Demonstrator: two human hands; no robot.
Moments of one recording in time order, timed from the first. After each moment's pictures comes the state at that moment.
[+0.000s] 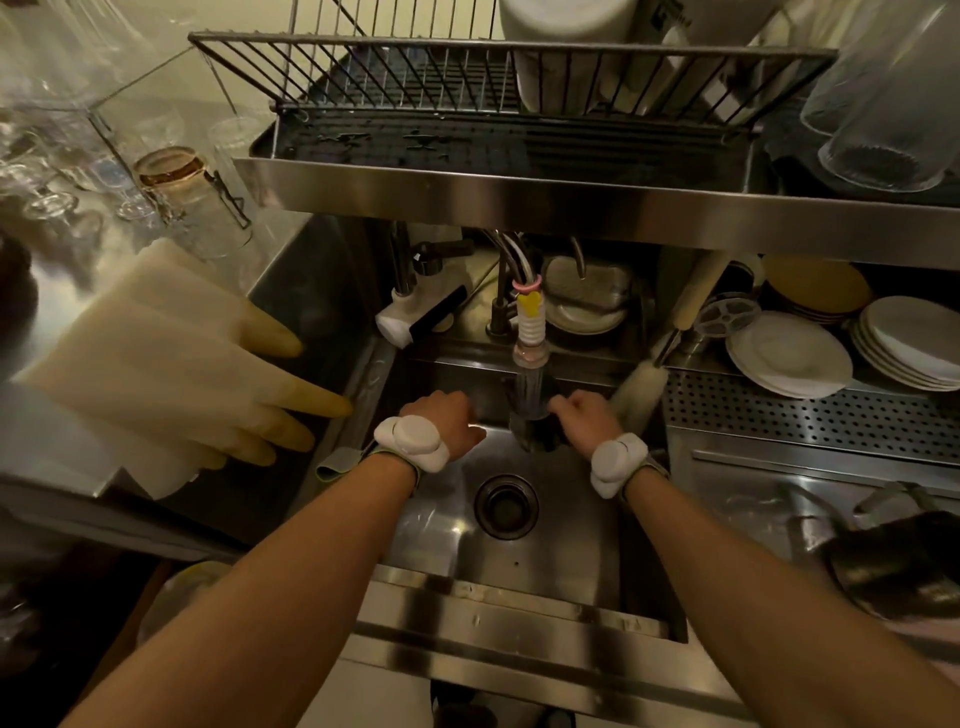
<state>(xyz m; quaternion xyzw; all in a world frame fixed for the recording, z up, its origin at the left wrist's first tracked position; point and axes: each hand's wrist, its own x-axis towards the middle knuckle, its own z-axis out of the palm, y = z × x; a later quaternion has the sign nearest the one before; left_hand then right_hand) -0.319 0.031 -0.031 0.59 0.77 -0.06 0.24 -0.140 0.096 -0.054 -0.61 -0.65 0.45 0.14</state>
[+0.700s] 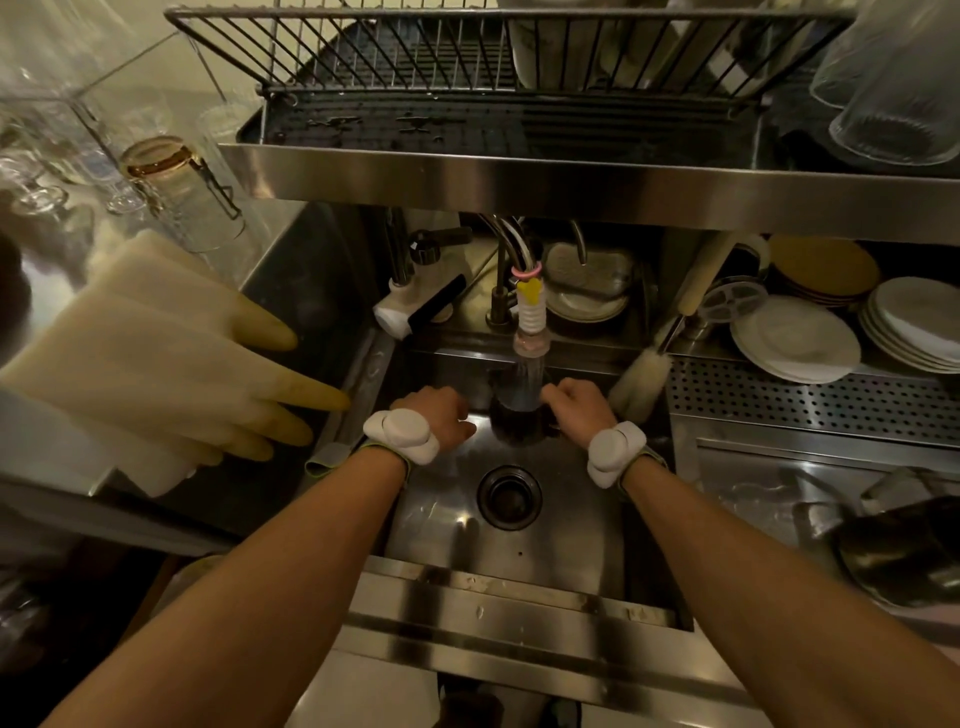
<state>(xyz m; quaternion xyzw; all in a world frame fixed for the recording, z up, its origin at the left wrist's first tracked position) -0.326 0.027 -0.030 0.58 0.77 -0.07 0.26 -0.144 0.099 -0.065 -0.59 -0.63 0.48 0.16</state>
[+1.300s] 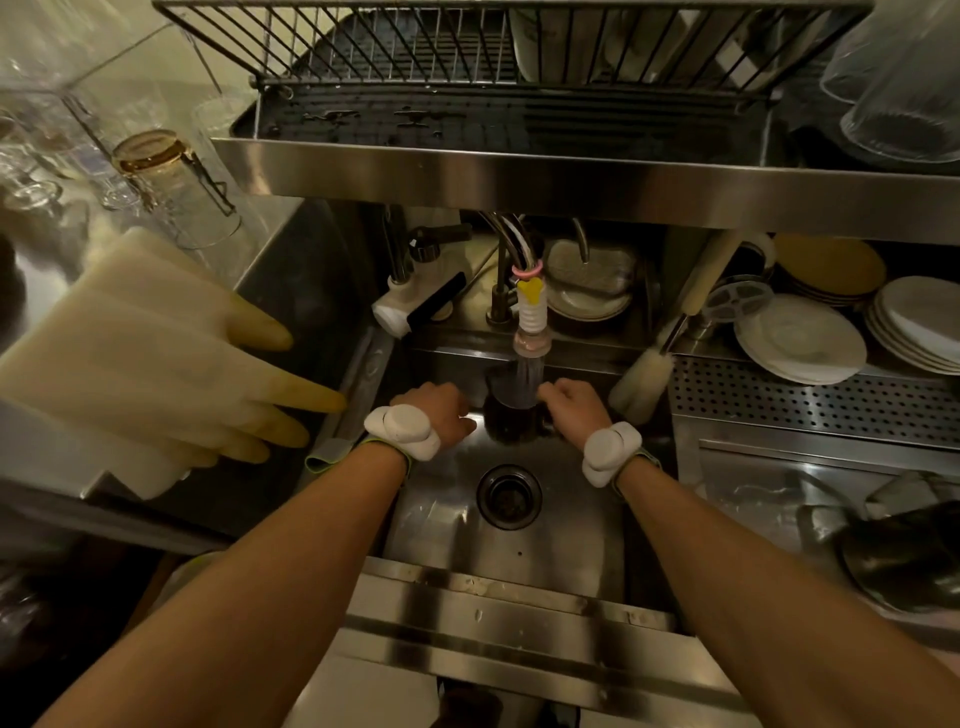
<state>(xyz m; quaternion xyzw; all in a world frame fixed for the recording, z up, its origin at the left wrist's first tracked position) -0.326 0.031 -0.030 0.58 0.77 -0.07 0.25 -0.150 0.101 -0.072 -0.58 -0.60 0.51 0.18</state>
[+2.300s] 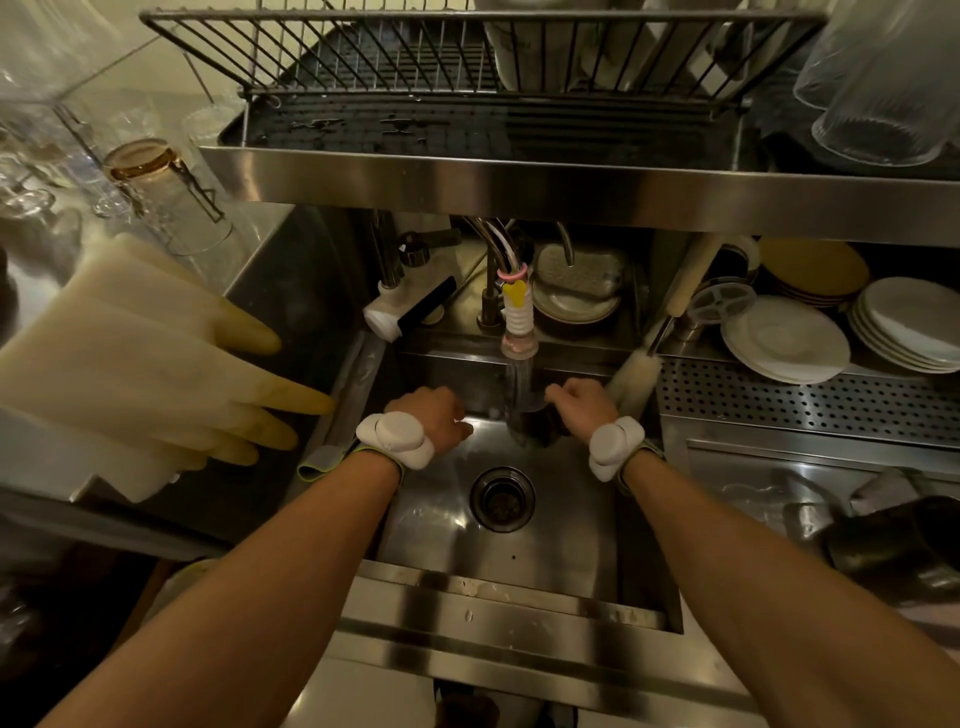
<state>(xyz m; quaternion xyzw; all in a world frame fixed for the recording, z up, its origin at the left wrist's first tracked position) -0.319 0.028 -0.027 0.58 0.78 -0.07 0.25 -0.136 0.111 -0.070 -0.60 -0.63 0.46 0.16</state>
